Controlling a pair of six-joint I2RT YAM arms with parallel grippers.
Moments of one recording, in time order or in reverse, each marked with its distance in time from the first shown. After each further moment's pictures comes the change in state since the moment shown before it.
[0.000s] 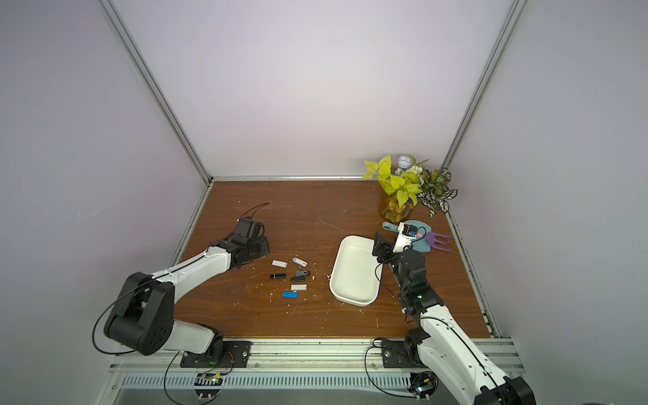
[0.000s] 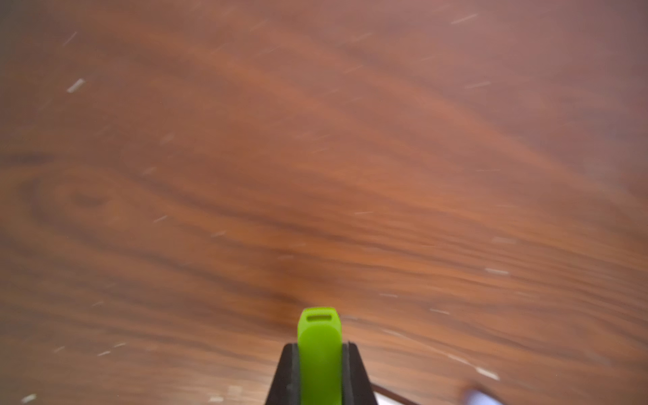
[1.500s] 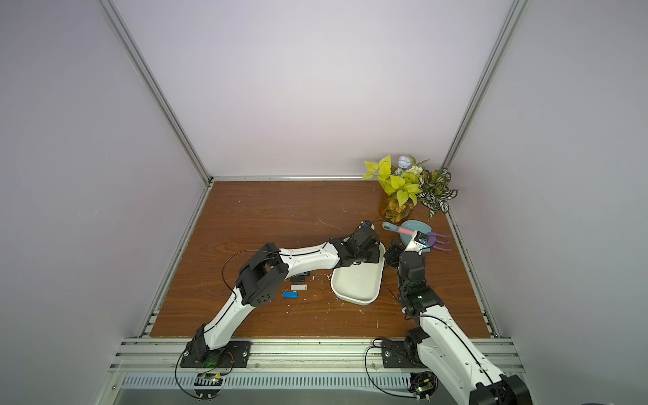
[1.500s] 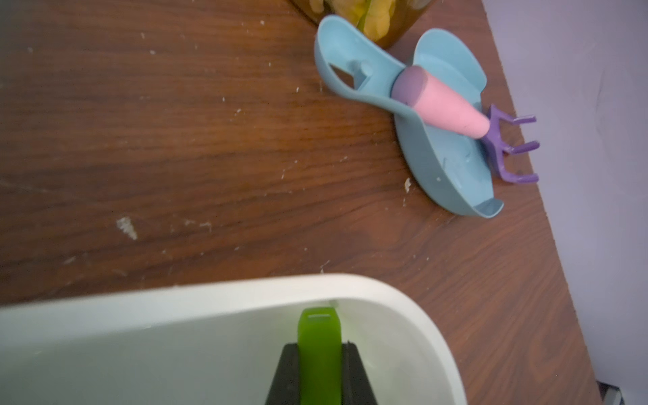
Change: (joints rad) left arm -0.640 0.943 0.996 0.103 0.055 -0.241; right arm -0.045 0.015 -0.029 -0.104 0.258 0.082
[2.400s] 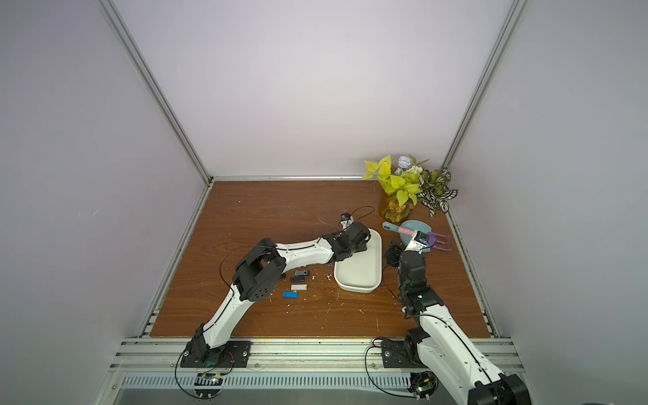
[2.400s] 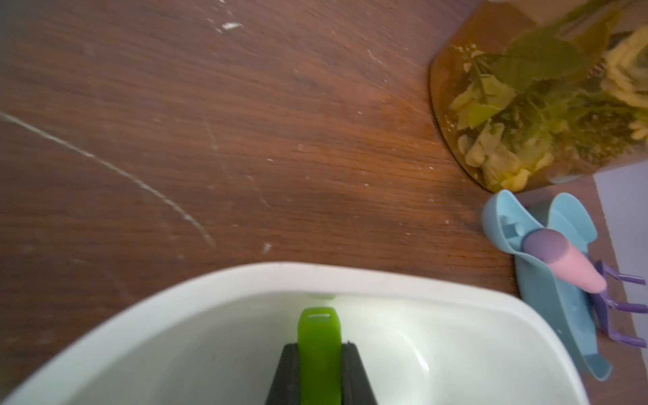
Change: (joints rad) left arm 0.082 -0.056 -0.122 -0.003 -0.274 -0.148; right arm -0.012 0.006 0.000 0.002 -0.027 0.007
